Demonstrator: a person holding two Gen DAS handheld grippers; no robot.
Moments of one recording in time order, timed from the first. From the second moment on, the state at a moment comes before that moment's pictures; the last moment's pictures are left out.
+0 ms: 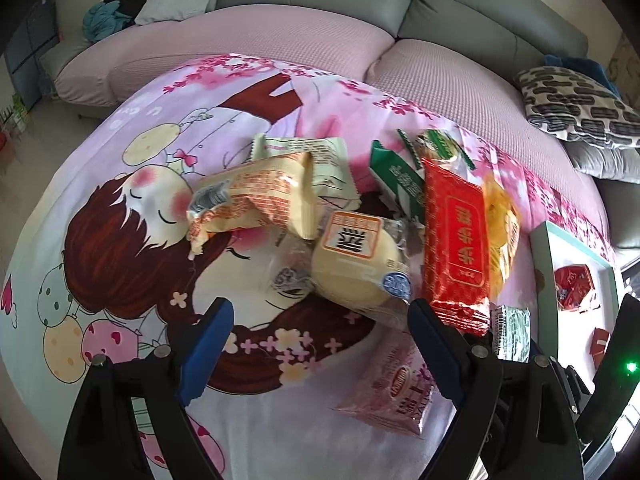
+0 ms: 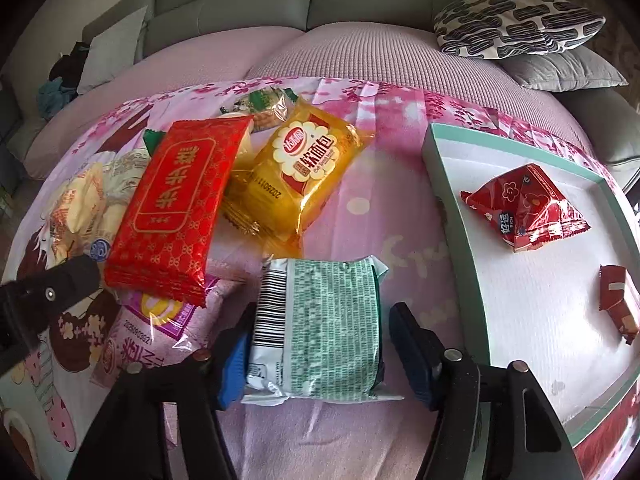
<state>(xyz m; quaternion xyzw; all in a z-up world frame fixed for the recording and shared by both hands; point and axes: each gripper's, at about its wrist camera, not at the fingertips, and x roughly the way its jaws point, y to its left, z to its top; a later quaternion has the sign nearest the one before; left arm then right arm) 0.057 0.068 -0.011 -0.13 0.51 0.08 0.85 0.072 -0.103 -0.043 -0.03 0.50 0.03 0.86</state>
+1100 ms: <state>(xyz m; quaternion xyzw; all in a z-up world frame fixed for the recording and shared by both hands) 0.052 -0.006 -0.016 -0.10 0.53 -0.06 0.84 0.042 -0.135 -0.026 0.01 0.52 0.02 0.86</state>
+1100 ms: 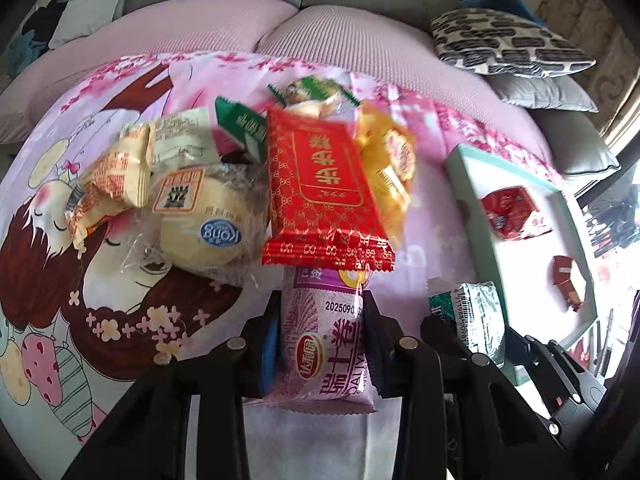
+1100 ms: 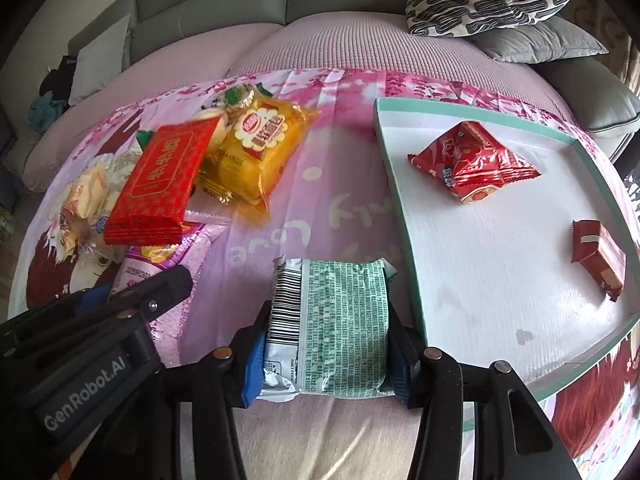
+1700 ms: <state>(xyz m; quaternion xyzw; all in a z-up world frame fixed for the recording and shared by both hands) 0.030 -0.007 0.053 -0.11 0.43 -0.09 0.89 0.025 -0.164 0.023 0.06 0.47 0.03 0.88</state>
